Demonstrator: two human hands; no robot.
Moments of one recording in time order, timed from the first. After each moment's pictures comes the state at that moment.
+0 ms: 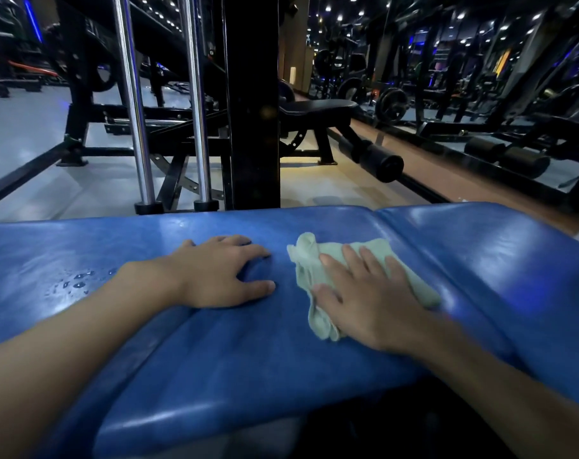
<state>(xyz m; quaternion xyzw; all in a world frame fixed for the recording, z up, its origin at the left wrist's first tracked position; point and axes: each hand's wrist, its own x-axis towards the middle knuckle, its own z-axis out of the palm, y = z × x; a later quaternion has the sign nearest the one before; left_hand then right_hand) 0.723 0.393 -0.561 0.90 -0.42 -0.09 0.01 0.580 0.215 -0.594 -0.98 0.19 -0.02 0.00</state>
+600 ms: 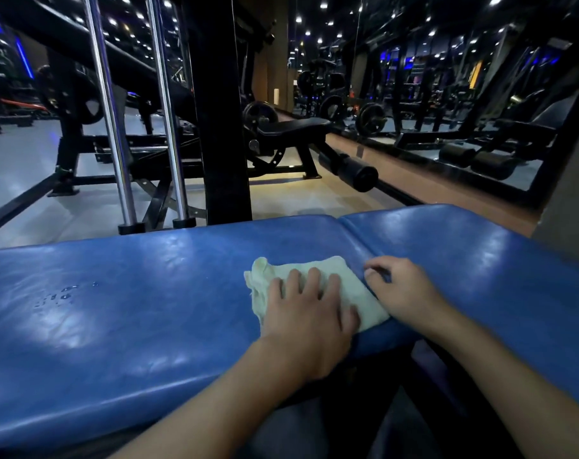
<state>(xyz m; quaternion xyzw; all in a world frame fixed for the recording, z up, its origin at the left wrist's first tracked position) 0.574 0.291 -0.597 0.90 -0.44 0.05 0.04 0.509 0.133 -0.585 -0.90 0.27 -0.21 0.26</state>
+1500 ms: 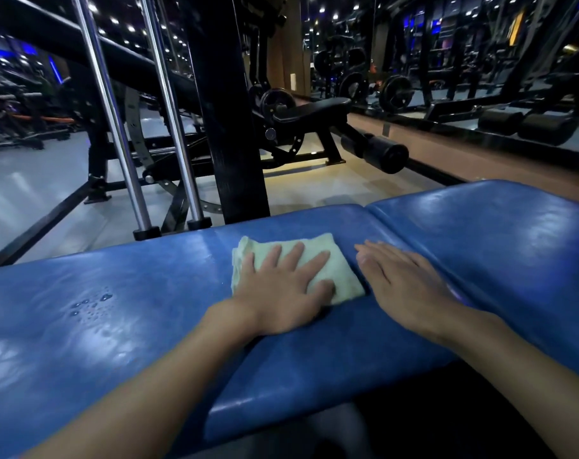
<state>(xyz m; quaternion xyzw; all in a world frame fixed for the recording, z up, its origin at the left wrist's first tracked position) 0.668 0.299 -0.590 0.91 -0.42 -0.06 0.02 0.553 0.139 -0.600 -0.96 0.20 -0.10 0.16</state>
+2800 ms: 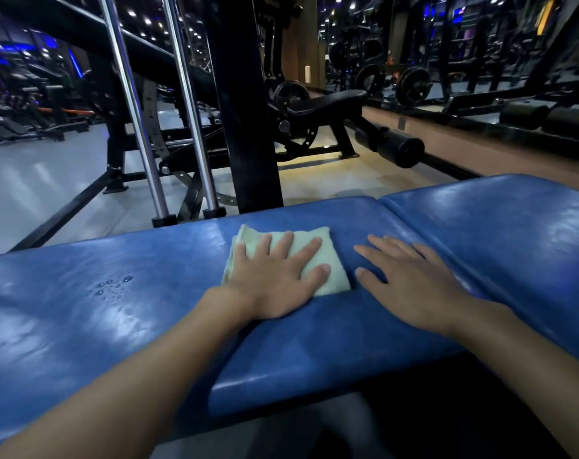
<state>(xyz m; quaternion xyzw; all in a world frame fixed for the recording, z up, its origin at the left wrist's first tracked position) 0.679 0.318 -0.592 0.92 -0.38 -0.04 -0.02 0.549 0.145 -0.599 -0.98 0.17 -0.05 0.10</state>
